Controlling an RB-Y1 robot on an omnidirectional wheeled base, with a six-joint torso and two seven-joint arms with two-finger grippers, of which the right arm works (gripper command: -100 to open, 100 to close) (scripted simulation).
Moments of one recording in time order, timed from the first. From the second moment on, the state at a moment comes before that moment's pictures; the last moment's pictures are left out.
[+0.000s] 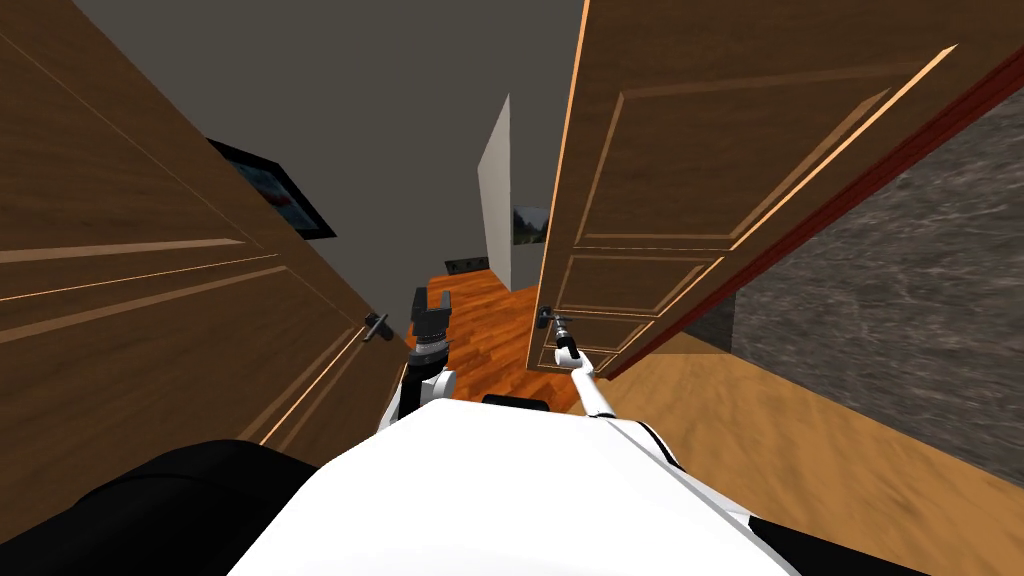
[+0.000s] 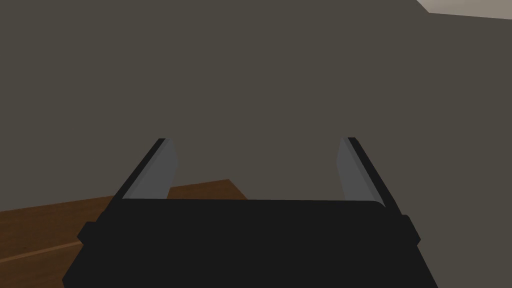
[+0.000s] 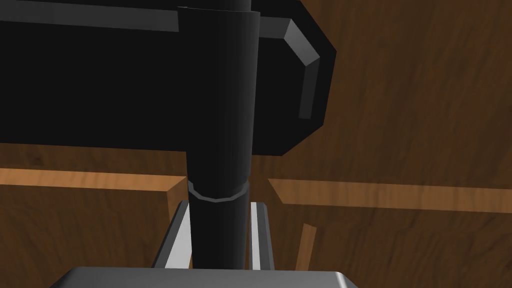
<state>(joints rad) -0.31 -0.09 -0.09 -0.90 -0.04 -0.36 -0.04</state>
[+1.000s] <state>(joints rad) -0.30 -0.11 -0.19 -0.90 -0.06 -0.36 -0.01</state>
